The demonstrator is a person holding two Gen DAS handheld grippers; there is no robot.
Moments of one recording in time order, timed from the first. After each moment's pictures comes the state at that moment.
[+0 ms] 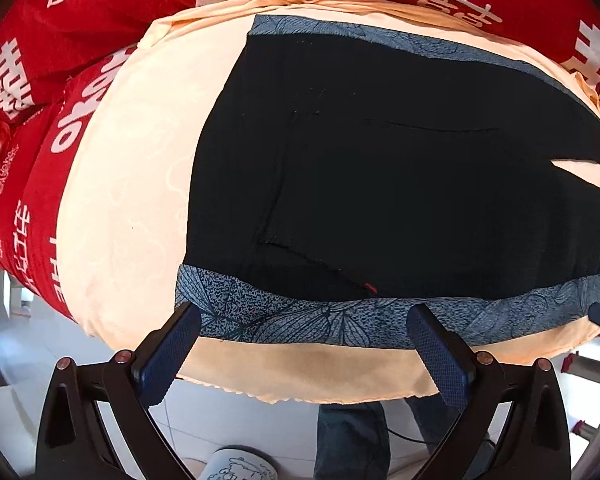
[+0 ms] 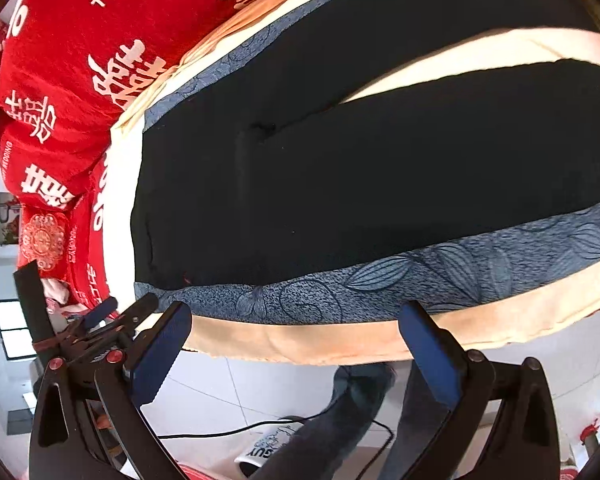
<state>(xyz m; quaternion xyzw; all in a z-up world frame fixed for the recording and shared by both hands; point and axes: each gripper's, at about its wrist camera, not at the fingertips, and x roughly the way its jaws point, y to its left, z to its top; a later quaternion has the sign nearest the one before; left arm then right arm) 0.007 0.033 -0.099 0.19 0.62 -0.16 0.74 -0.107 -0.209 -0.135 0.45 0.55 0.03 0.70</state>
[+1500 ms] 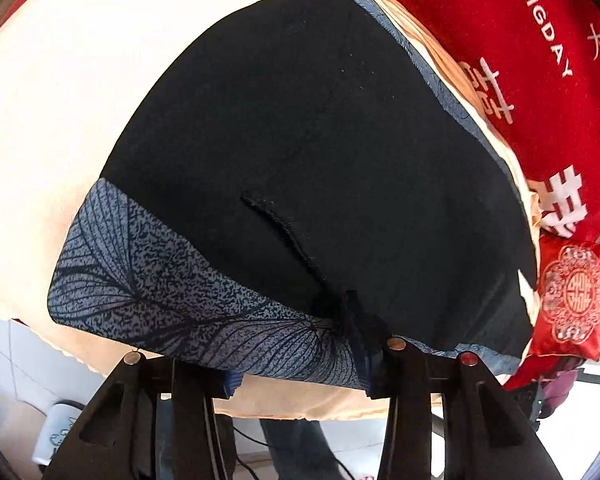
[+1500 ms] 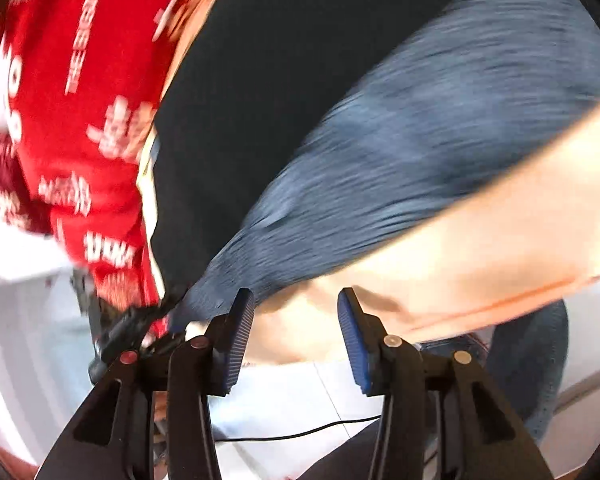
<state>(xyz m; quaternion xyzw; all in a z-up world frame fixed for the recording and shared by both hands) 0.033 0.076 -0.155 -0.11 0.70 -0.21 0.67 -0.185 -0.220 -0.238 0.65 0.43 0.03 0.62</state>
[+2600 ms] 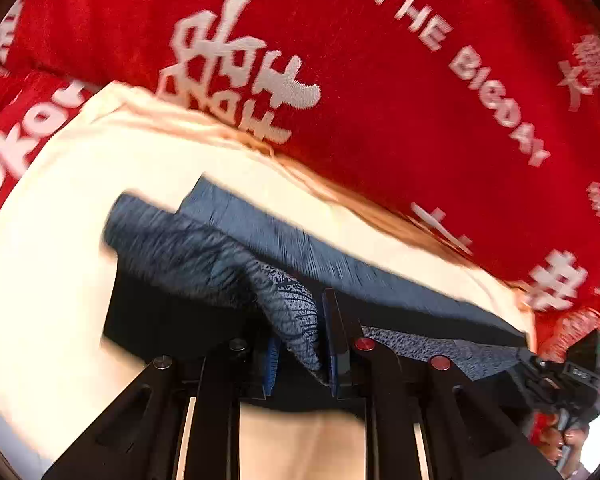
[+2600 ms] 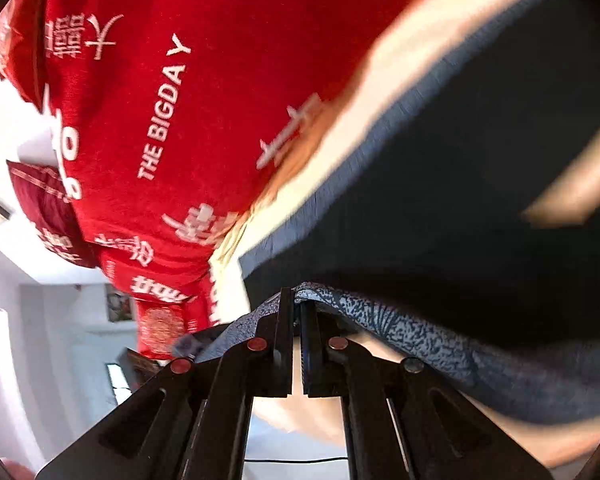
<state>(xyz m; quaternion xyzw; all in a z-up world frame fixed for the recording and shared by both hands) 0.195 -0.070 -0.062 -0.07 0.58 -0.21 0.79 0.019 -0.404 -0.119 0.60 0.40 0.09 0.69</state>
